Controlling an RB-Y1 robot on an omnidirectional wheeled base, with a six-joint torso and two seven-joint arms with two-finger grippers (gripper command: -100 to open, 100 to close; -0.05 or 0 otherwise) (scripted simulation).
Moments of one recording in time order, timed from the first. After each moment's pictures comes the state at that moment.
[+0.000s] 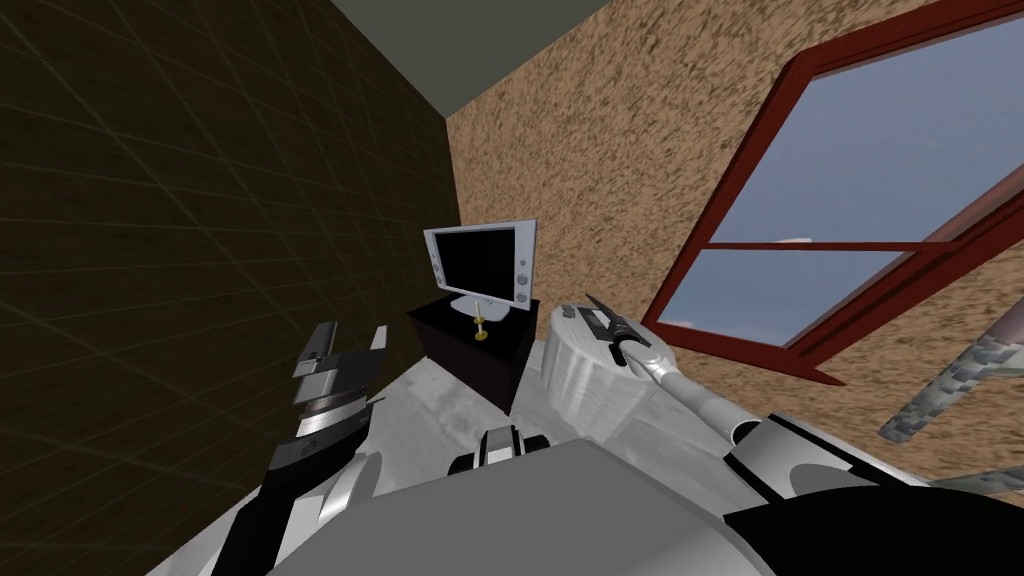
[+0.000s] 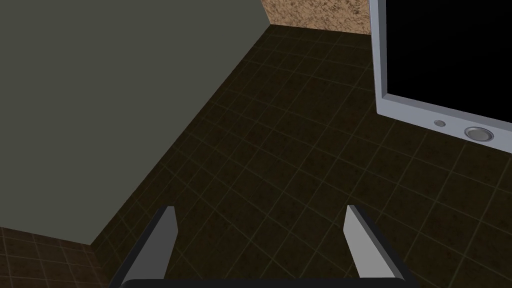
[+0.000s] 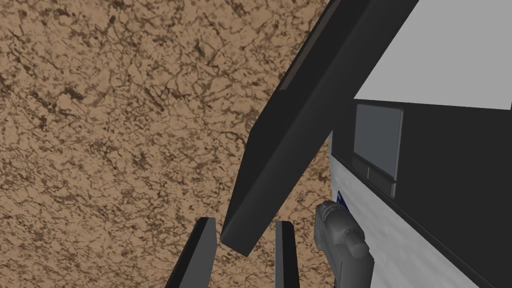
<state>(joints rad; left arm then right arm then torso) 0.50 0.02 0.07 -2.31 0.05 -0.51 0.17 -0.12 -0.99 0.20 -1.11 1.03 0.44 0.98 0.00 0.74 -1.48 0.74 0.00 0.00</state>
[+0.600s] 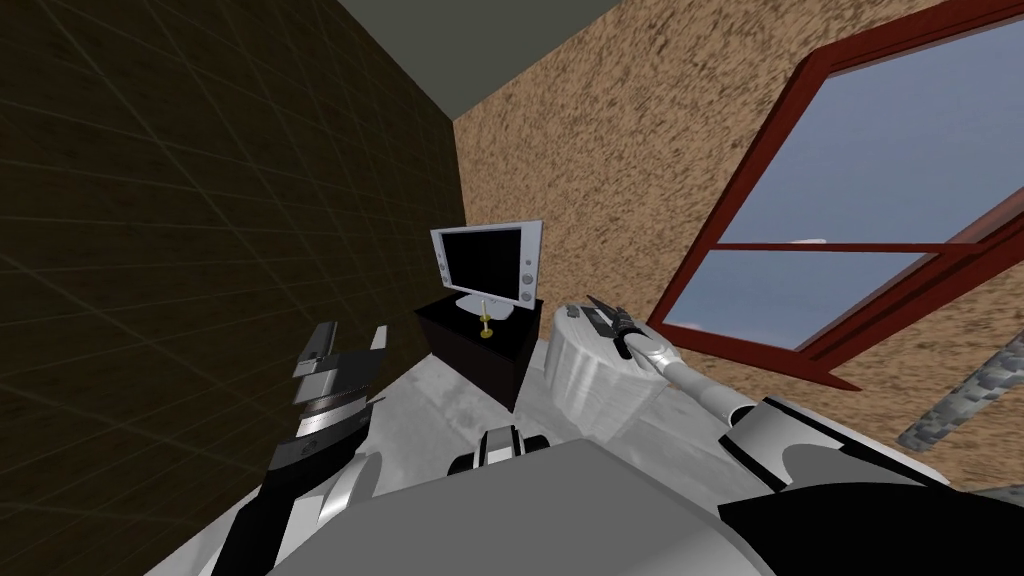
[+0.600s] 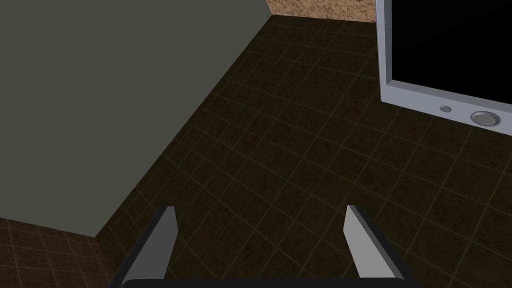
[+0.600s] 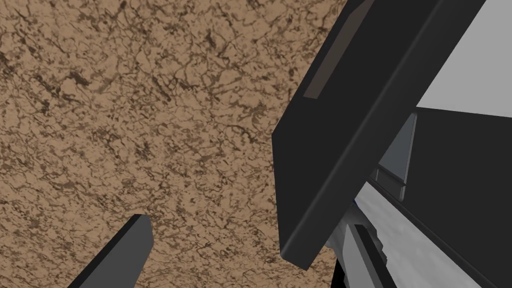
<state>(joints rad) 0.50 0.02 0.07 -2.31 0.05 -0.51 0.17 -0.19 -1.05 0.24 -1.02 1.00 0.39 1.00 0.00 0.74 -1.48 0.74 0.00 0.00</state>
